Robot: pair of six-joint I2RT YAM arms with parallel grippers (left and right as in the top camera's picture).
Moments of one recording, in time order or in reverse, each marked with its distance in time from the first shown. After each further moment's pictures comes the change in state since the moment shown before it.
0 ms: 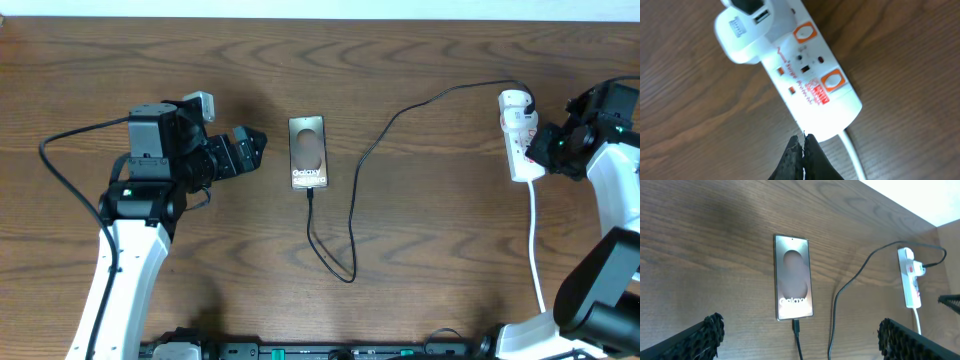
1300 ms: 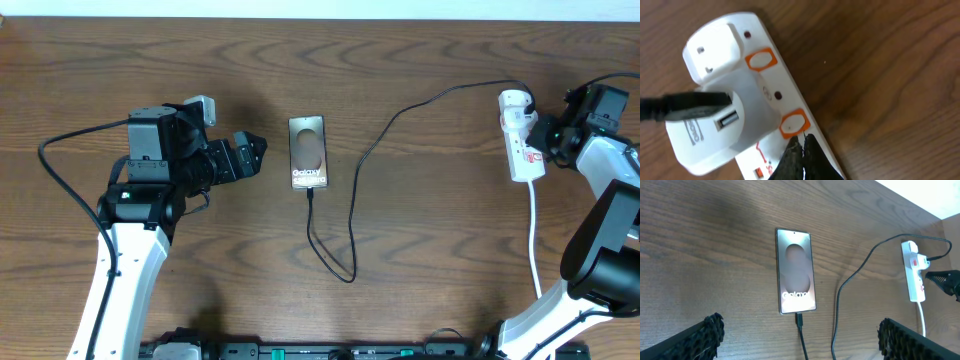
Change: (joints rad) left arm 0.000 -0.006 0.000 -0.032 0.000 0.026; right arm -0.026 0.211 0.000 0.370 -0.012 -0.037
